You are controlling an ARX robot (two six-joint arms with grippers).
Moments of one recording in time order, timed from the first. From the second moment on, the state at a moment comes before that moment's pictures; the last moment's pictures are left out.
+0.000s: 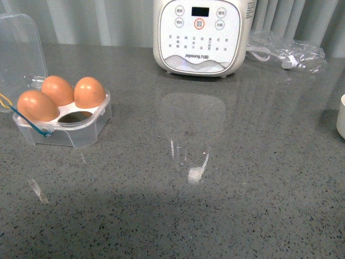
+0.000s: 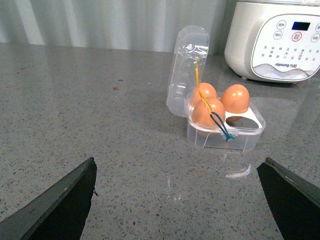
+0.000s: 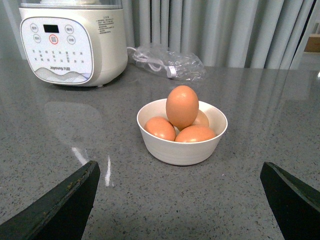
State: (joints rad) left arm 0.00 0.00 0.03 0.00 0.00 0.00; right arm 0.00 0.00 0.01 0.00 0.00 -0.01
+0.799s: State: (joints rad) left arm 0.00 0.00 0.03 0.00 0.00 0.00; right arm -0.26 0.64 0.24 0.45 -0.31 -0.36
